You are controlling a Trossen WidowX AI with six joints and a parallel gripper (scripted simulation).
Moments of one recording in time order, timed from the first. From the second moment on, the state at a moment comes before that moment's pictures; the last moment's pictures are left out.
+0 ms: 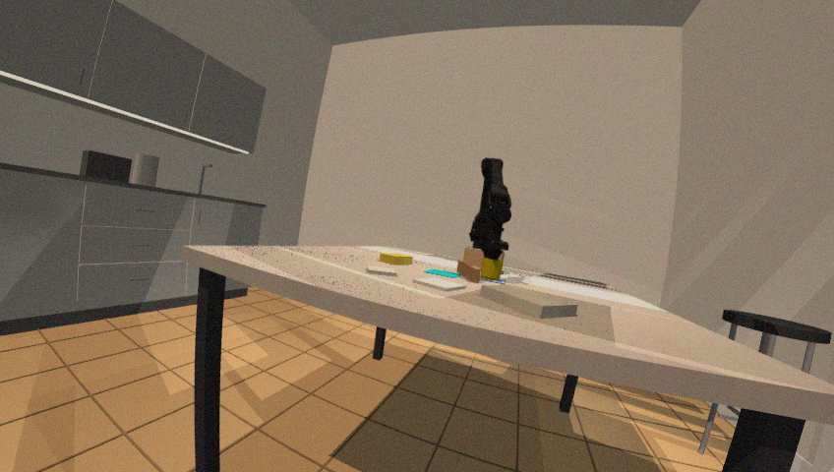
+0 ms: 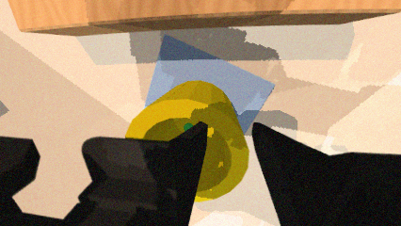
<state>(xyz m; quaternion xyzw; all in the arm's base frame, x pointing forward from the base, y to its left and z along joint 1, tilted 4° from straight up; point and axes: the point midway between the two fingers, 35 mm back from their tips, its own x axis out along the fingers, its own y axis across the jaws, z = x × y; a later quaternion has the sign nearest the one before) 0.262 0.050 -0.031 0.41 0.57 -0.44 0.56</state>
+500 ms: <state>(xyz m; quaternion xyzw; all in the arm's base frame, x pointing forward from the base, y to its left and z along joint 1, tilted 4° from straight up) 0.262 0.050 -0.031 0.41 0.57 -0.44 0.56</state>
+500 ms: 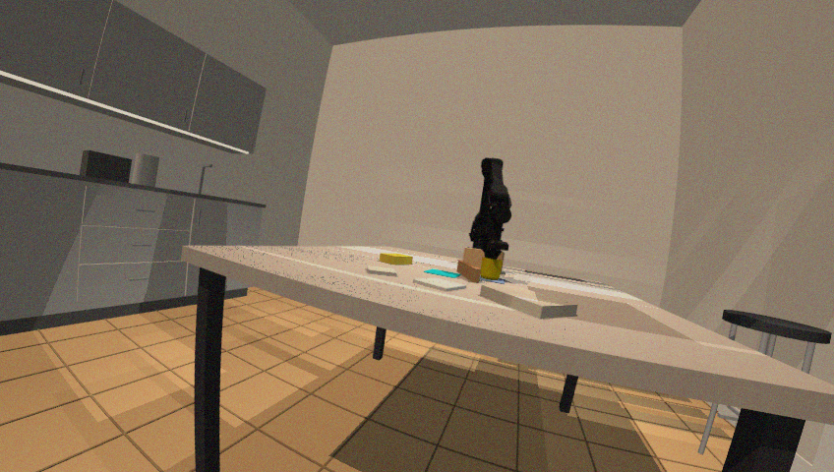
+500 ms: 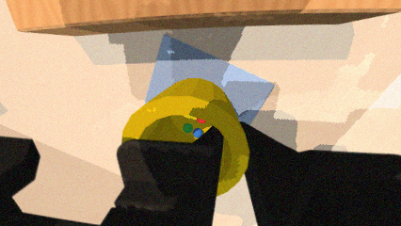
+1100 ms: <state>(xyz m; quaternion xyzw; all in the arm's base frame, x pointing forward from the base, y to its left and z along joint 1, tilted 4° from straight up) 0.262 0.051 0.015 0.40 0.57 -0.44 0.56</state>
